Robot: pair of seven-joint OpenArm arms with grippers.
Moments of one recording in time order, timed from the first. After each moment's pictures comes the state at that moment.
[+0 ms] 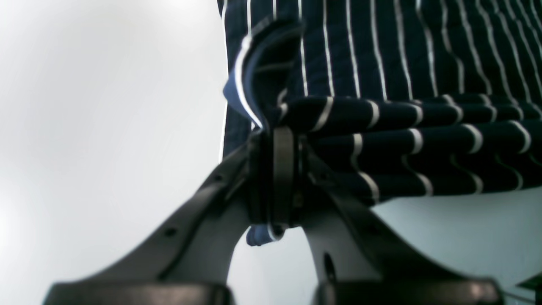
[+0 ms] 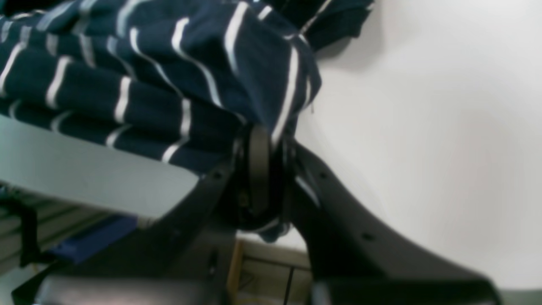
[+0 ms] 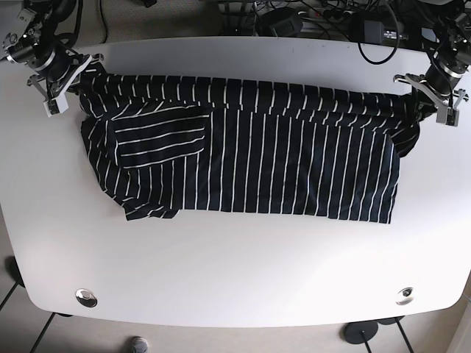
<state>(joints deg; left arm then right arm) 22.3 -15.2 -45.9 104.4 -33.5 -40.6 46.3 -24.3 12.6 41.5 111.5 34.2 40.1 -67.1</state>
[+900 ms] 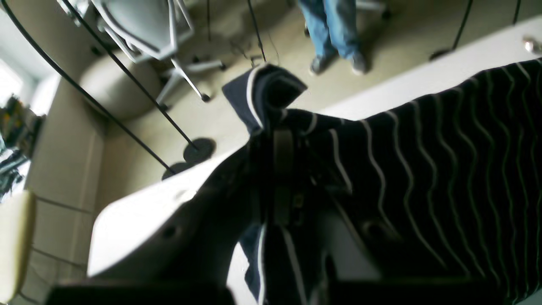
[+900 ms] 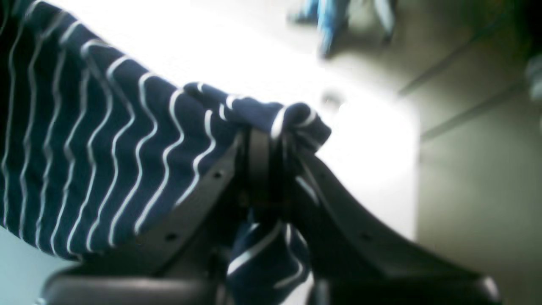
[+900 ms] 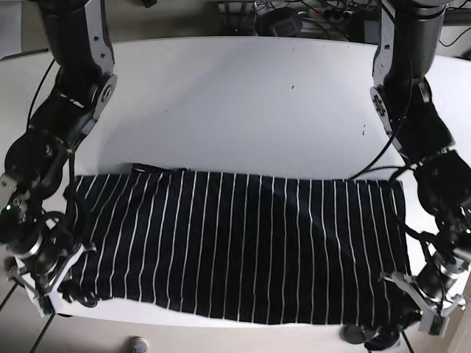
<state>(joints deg) -46.3 -17.9 -16.5 80.7 -15.2 -39.1 46.4 40.1 15.2 22.0 93.5 14.8 40.1 -67.5</state>
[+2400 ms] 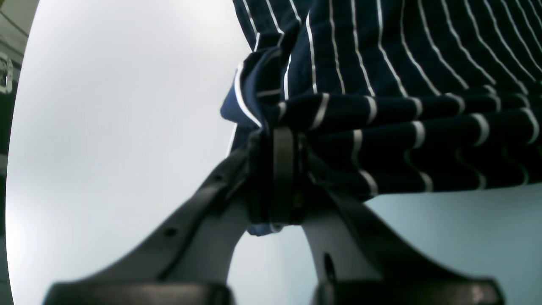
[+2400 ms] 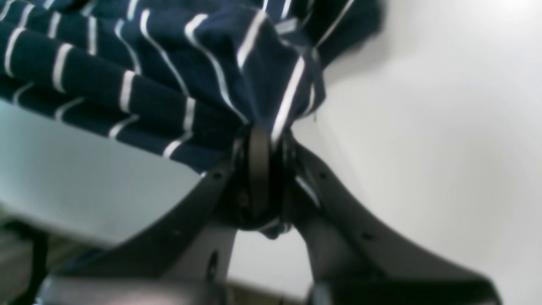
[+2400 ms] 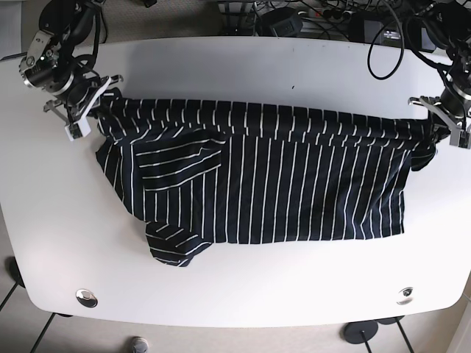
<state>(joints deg) 15.7 -19.5 -47.3 102.1 -29.5 -40.6 47.7 -17.1 9.0 34.2 113.1 28.6 40.1 -69.1</state>
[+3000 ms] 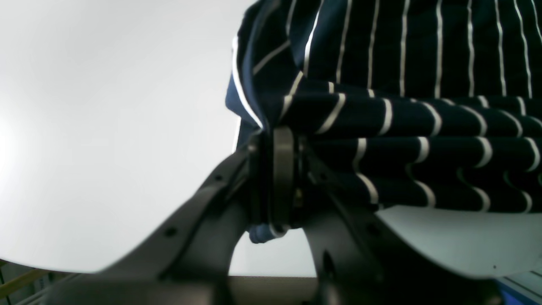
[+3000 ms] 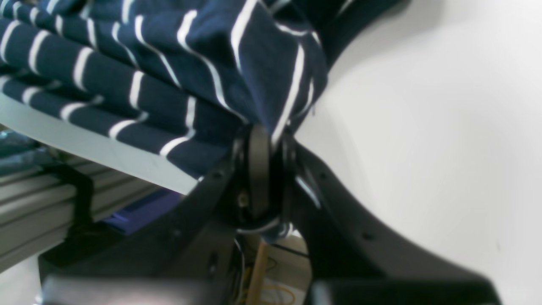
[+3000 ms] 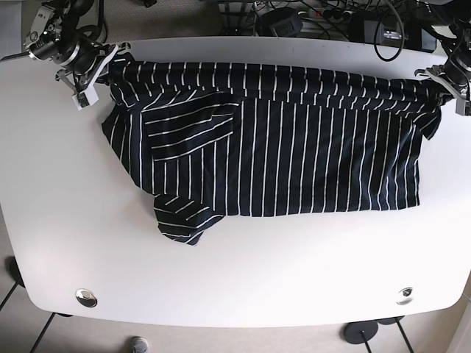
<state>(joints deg) 21.4 -19.4 -51.2 94.5 -29.4 -40.9 47.8 -26.0 9.1 34.1 113.1 35.5 40.1 -68.8</state>
